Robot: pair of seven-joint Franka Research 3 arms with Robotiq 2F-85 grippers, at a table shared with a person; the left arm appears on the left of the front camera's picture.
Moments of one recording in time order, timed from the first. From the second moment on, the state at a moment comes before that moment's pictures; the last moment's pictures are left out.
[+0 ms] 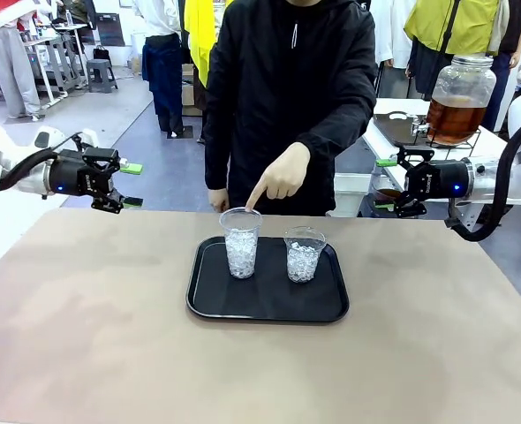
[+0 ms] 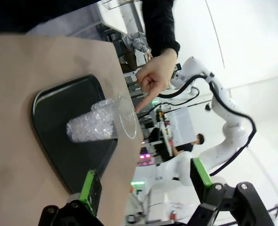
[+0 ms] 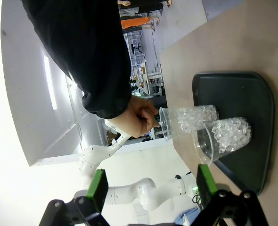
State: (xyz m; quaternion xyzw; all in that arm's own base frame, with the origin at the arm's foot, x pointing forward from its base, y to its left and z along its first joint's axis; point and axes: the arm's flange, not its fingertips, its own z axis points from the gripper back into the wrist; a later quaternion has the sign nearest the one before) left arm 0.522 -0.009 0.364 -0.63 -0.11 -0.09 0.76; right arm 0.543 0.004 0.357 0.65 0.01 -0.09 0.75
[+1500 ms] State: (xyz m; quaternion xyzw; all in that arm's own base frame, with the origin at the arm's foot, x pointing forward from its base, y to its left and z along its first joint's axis) left arm 0.517 -0.048 0.352 -0.45 -0.40 -0.48 0.64; right arm 0.543 0.004 0.357 0.65 0.01 -0.09 0.75
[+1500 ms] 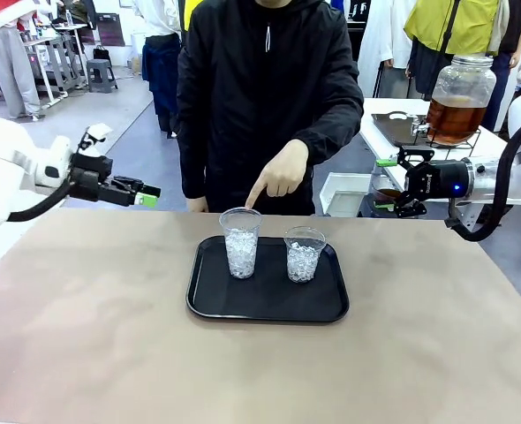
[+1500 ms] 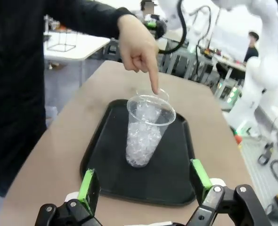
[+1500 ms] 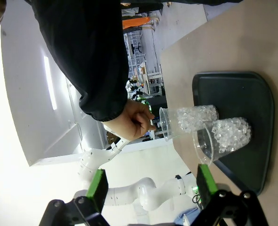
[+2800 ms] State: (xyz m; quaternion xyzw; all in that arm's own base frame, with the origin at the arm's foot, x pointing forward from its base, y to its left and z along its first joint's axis) left arm 0.511 -0.075 0.299 -0.40 -0.45 -0.55 0.58; right arm 0.543 0.004 0.357 0.65 0.01 -0.09 0.75
